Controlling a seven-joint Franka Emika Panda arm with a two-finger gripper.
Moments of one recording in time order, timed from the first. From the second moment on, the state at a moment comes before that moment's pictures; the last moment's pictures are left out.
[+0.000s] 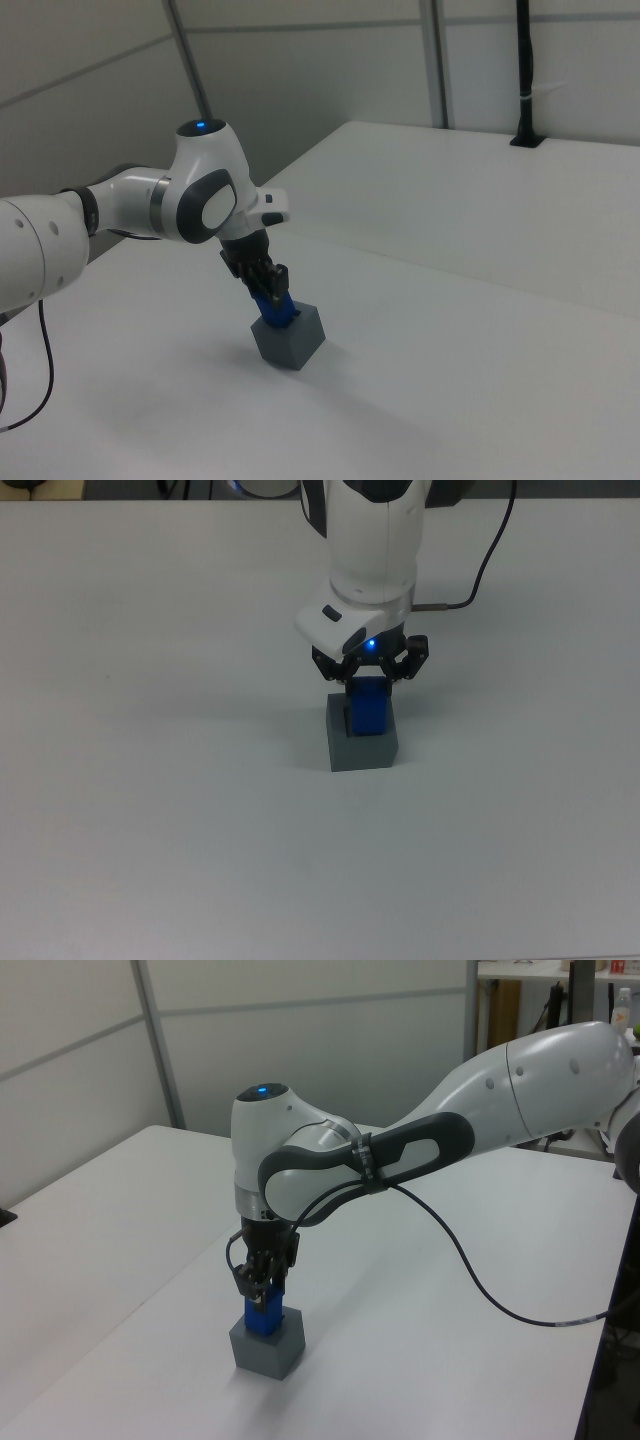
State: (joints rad) arm 0.22 0.35 0.00 -1.60 0.05 2.06 0.22
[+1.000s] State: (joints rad) arm 0.22 0.37 -0.01 -1.60 0.05 2.06 0.22
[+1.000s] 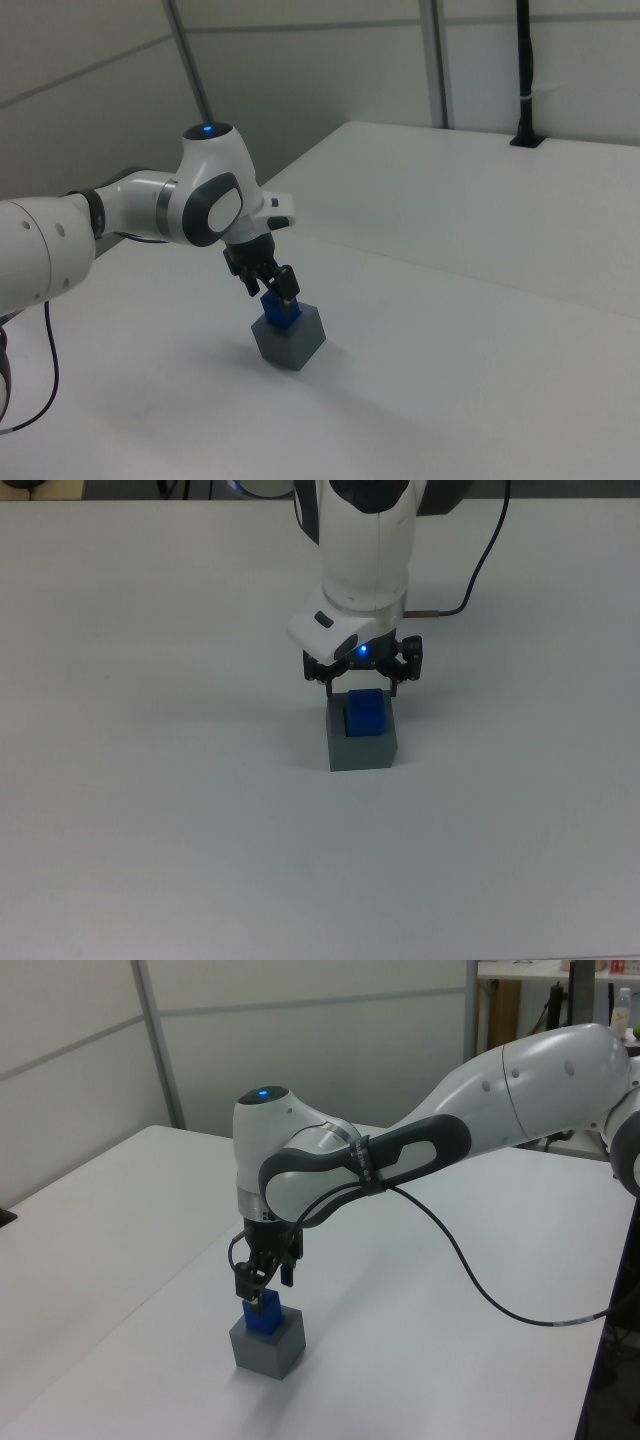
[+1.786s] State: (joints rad) arm 0.18 0.35 -0.07 -1.55 0.05 2.01 0.13
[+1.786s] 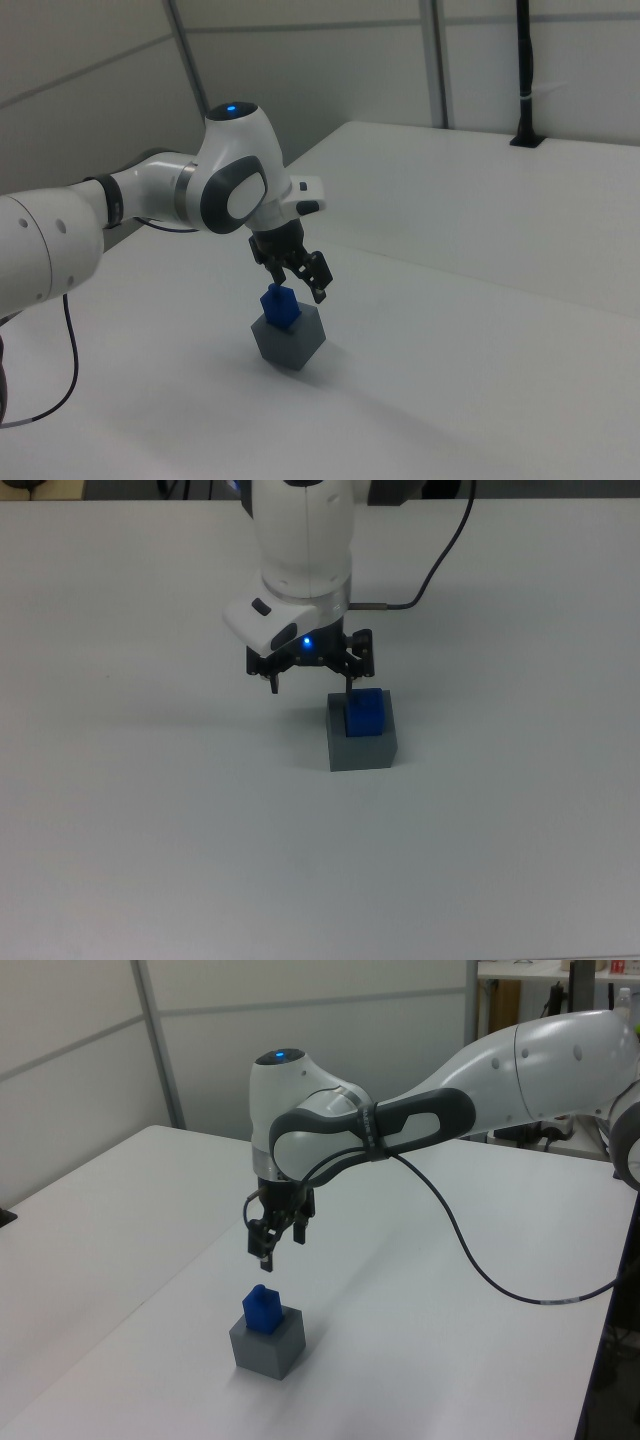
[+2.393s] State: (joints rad) arm 0.10 0.23 -0.13 -1.54 0.04 1.77 -0.07
